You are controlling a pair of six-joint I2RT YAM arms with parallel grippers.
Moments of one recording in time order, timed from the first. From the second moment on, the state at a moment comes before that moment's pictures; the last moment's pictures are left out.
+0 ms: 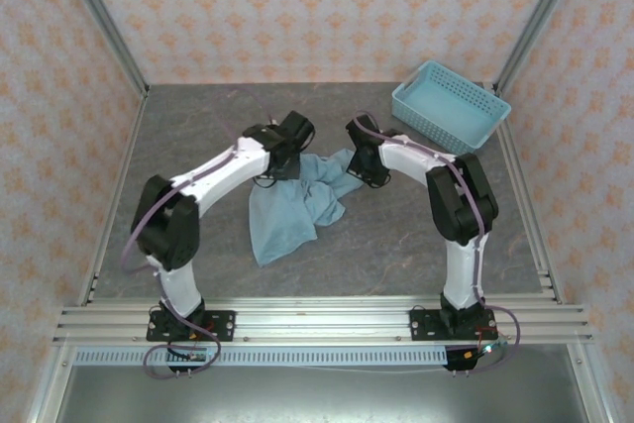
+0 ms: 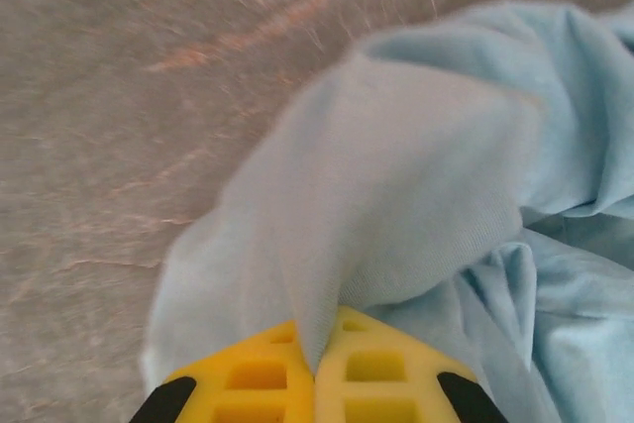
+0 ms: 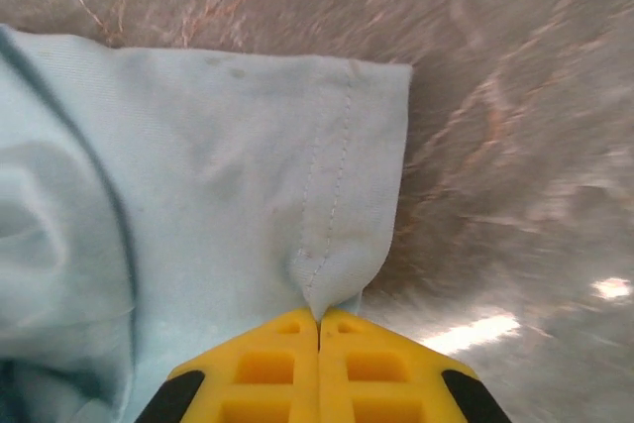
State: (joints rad) left arm -0.53 1.76 1.47 -0.94 -0.31 -0.54; right arm 0.47 1.97 1.41 -0.70 0.11 0.90
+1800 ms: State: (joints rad) left arm -0.36 1.63 1.12 -1.01 -0.20 -0.62; right arm 0.39 1.71 1.36 -0.93 0.03 0.84
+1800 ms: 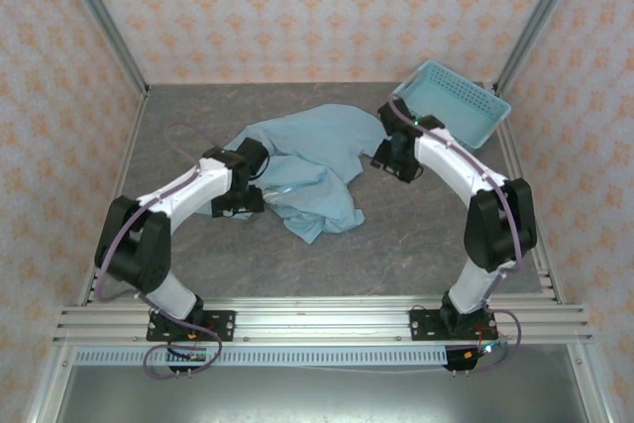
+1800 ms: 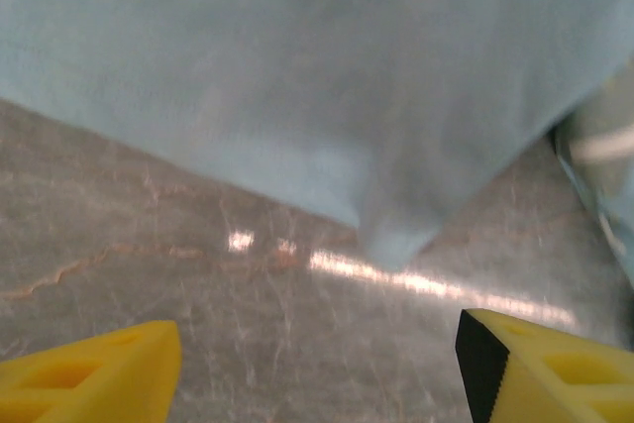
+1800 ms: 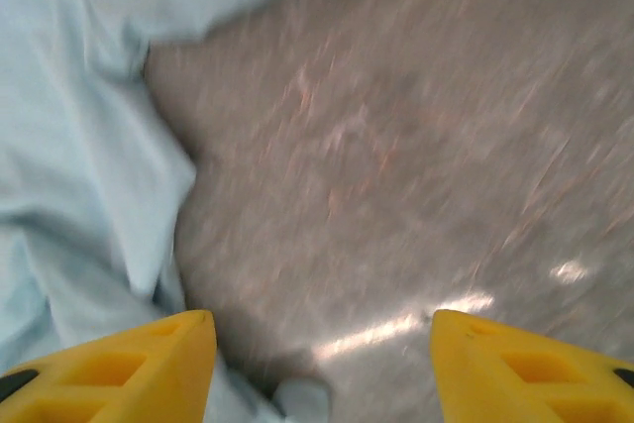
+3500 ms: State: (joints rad) left arm -0.13 1.20 1.39 -1.10 -0.58 -0.70; right arm 0.72 2.22 1.75 -0.64 -0.24 1.16
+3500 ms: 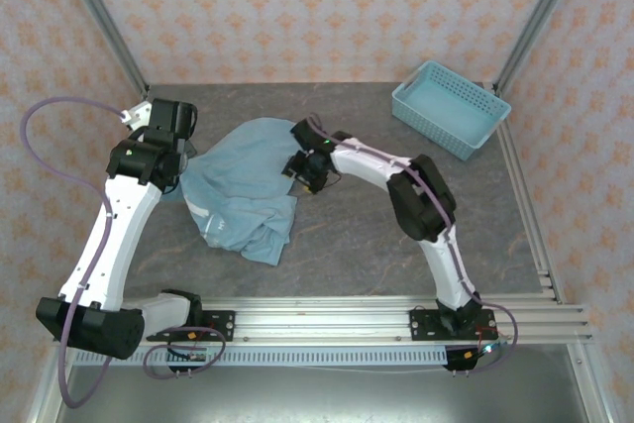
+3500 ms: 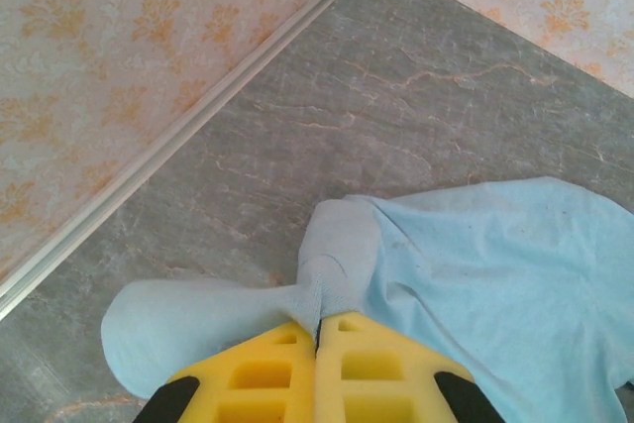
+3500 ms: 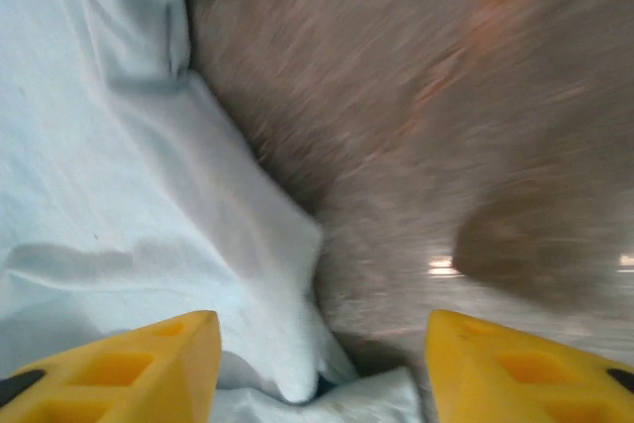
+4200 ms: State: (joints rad) left arm -0.13 1.07 1.30 -0.98 -0.28 -0.69; right arm 0.58 1.83 1.60 -0.80 0.11 1.00
